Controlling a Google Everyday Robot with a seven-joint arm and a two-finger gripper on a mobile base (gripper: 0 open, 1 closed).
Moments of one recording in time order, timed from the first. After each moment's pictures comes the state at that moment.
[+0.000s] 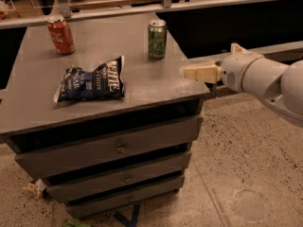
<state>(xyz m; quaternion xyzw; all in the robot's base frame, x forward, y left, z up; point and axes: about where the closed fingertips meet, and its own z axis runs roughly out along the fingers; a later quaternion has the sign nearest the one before) 0.614 -0.168 0.920 -0.23 0.75 0.13 0.61</state>
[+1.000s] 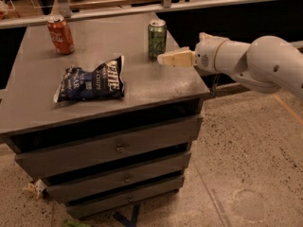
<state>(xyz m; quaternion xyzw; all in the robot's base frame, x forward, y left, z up) 0.688 -0.104 0.914 -0.28 0.72 0.20 0.60</state>
